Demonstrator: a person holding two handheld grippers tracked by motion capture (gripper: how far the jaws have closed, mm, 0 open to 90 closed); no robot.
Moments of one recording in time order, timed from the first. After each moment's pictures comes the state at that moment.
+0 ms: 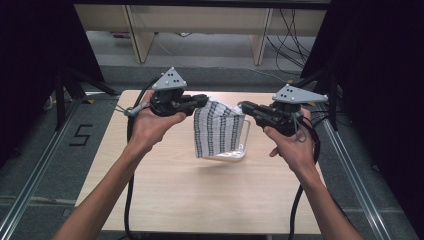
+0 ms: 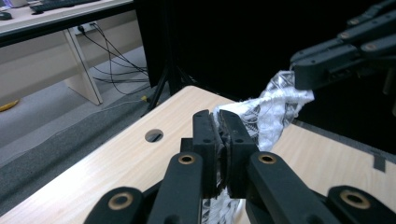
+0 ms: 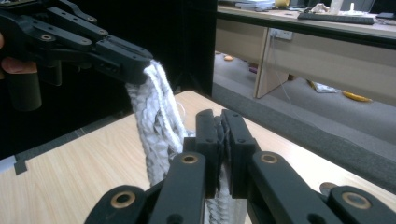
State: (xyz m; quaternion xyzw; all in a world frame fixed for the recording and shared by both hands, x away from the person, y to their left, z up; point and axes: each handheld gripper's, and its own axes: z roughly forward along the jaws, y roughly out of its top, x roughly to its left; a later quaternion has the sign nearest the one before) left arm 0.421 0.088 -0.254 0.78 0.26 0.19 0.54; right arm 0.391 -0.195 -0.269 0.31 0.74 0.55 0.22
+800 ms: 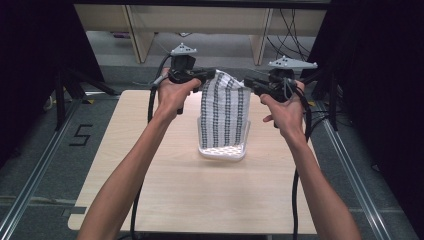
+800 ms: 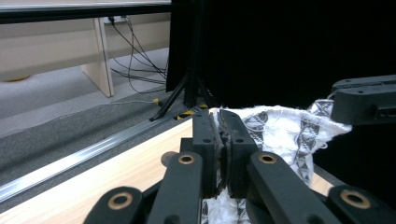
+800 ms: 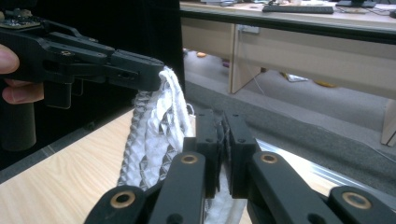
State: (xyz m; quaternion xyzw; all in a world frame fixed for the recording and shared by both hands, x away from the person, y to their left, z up) left arm 0.516 0.064 -0.261 0.73 0.36 0.17 0.56; right arm 0.467 -0.194 -0.256 0.37 0.72 0.53 0.23
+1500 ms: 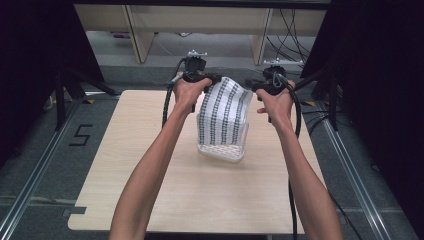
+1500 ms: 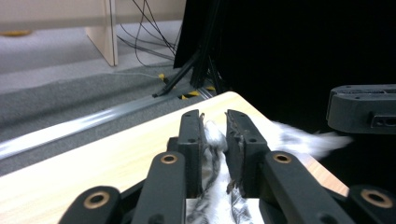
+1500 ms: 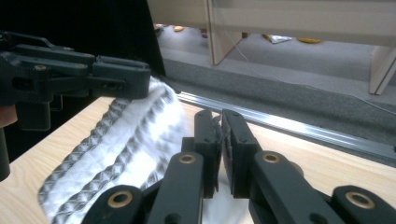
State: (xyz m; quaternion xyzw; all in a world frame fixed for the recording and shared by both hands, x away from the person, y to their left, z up) left arm 0.573 0.038 -0.309 0.73 0.42 0.14 0.53; right arm 0.527 -0.200 -0.297 0.46 0.72 0.49 0.20
